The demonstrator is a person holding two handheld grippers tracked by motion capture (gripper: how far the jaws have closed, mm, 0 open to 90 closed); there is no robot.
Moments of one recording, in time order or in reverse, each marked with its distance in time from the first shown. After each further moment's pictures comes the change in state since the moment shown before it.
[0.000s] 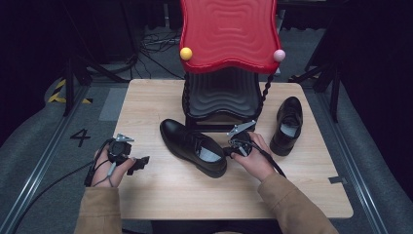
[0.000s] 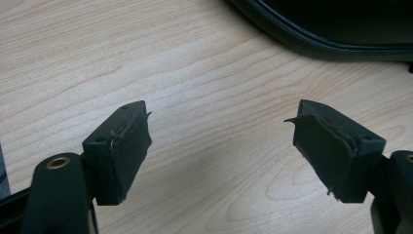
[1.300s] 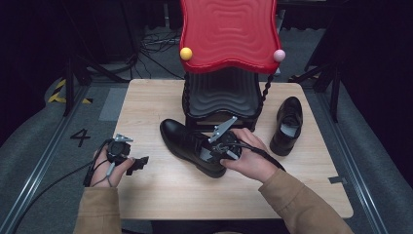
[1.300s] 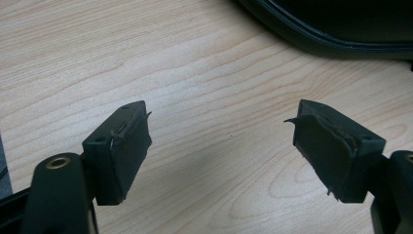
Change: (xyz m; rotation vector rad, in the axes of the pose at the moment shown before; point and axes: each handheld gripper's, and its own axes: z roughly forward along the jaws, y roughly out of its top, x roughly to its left) left arm 0.003 -0.001 0.000 0.007 -0.003 -0.007; right arm 0.073 0.054 -0.046 0.120 0.084 -0.272
